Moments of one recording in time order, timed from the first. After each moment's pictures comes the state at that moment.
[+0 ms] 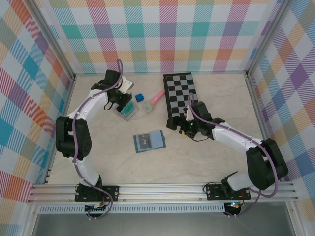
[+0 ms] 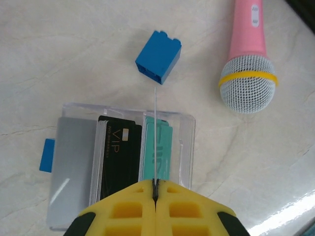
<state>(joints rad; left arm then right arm) -0.20 1.83 1.52 -0.71 0.12 0.32 0.52 1.41 0.83 -0.26 -0.49 0.77</state>
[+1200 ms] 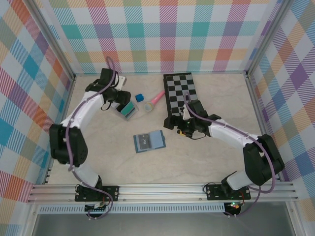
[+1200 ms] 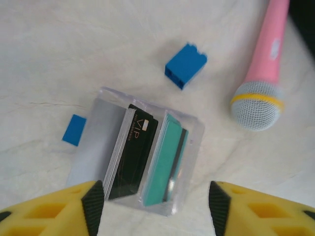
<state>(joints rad) -0.20 1.66 1.46 -0.70 0.05 0.03 0.56 1.48 0.92 -0.34 -0.47 0.77</state>
